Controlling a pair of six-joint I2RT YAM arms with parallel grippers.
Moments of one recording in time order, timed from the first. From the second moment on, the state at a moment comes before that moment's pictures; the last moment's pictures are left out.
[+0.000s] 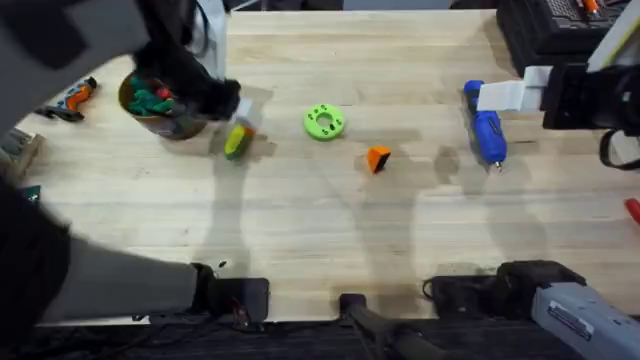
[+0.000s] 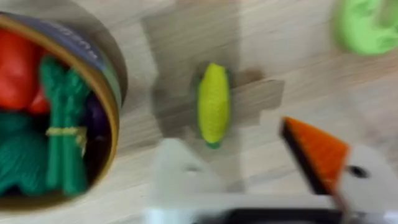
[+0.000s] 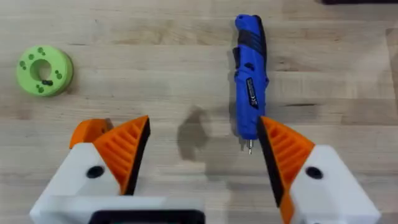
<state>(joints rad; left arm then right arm) 0.01 1.63 1.21 -1.03 0.20 0.23 -0.01 0.96 1.06 -1.01 -0.01 0.02</state>
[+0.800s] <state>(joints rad) 0.01 0.96 1.26 -1.09 0.50 0.20 -0.01 0.96 1.06 -1.01 -0.01 0.02</state>
